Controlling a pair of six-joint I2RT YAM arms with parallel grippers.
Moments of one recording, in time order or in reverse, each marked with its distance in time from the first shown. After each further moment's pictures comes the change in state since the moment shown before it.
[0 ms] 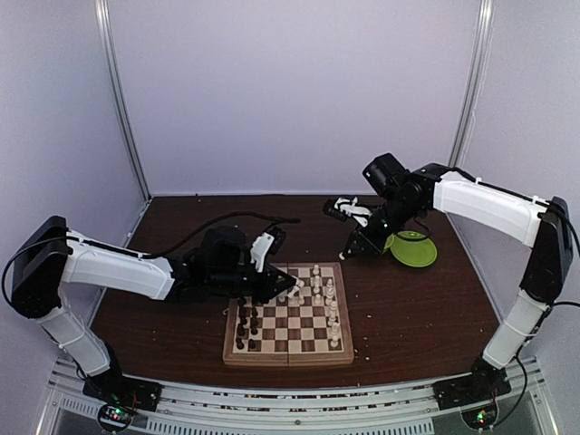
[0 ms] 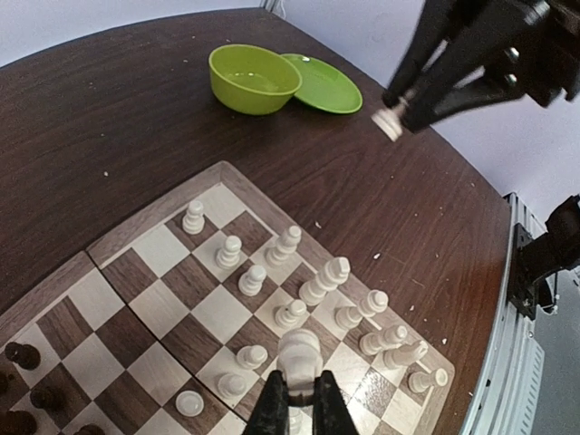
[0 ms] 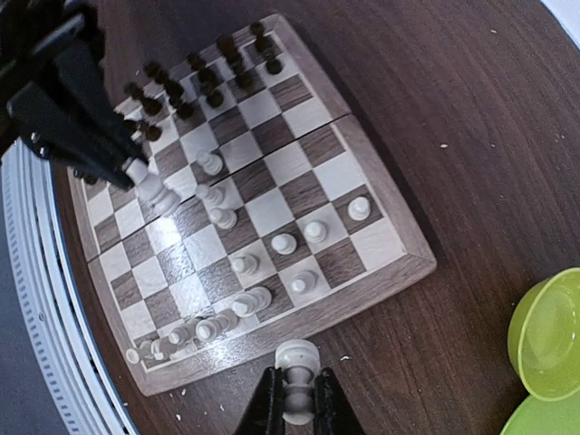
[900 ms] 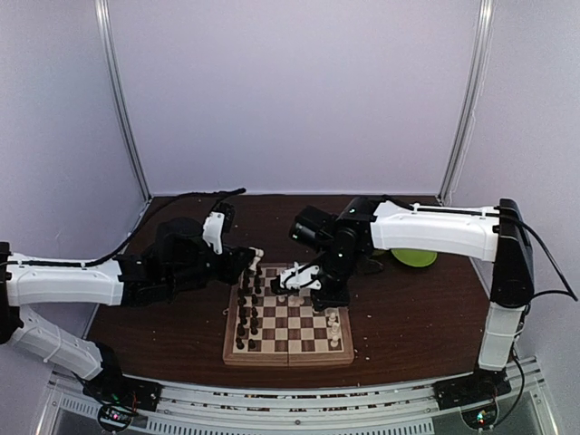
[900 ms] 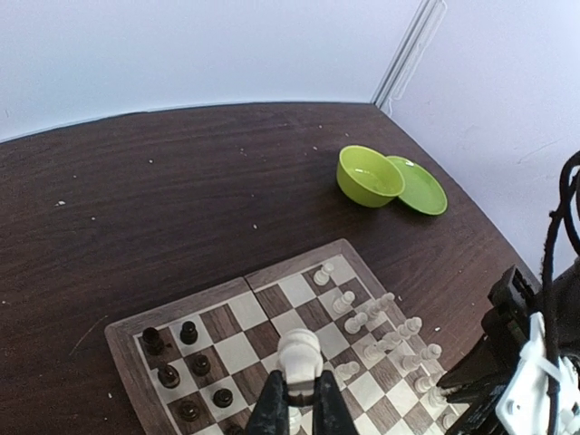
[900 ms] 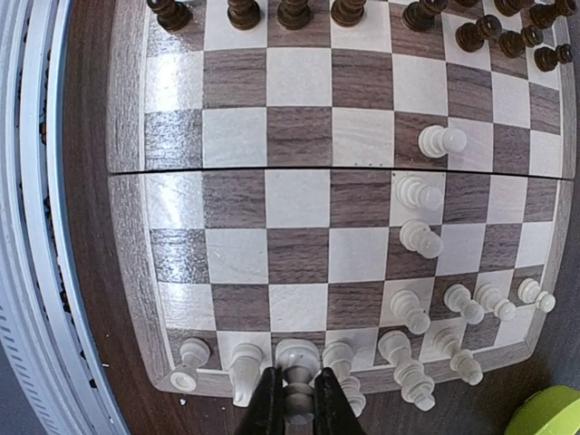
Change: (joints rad) left arm 0.024 -0.345 -0.118 -0.128 -0.360 -0.085; right arm 0.404 0.210 0.116 -0.170 0.285 -0.187
